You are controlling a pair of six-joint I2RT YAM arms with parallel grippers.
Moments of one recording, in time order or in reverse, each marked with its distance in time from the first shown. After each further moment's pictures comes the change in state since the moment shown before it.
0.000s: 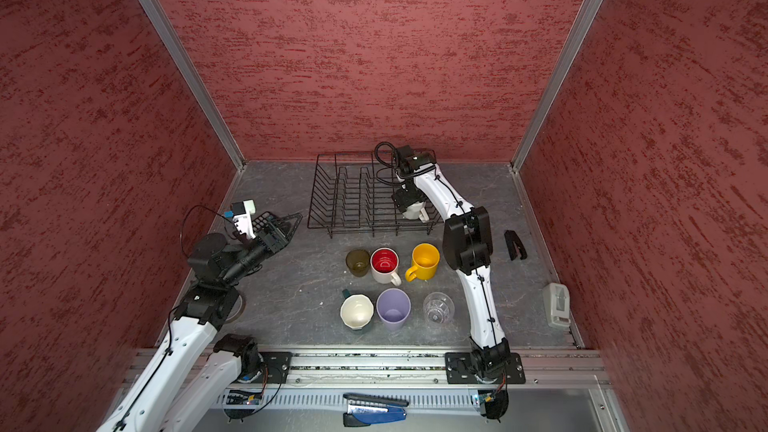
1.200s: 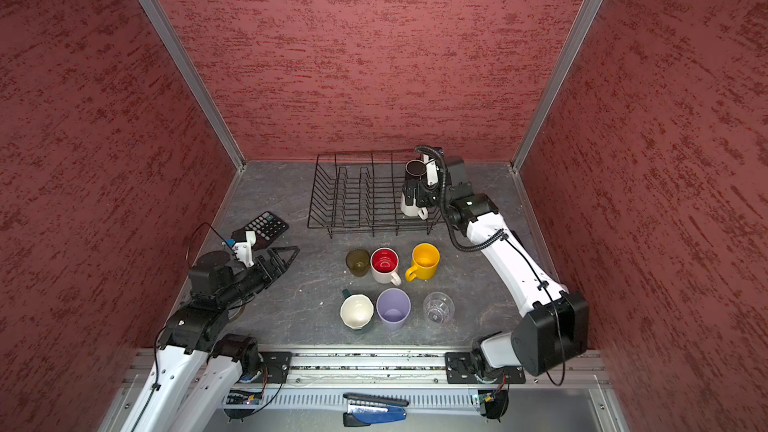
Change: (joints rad) left arm 0.001 -0.200 -0.006 -0.589 -0.047 0.030; right arm -0.029 -0.906 -0.896 0.755 -0.289 0.381
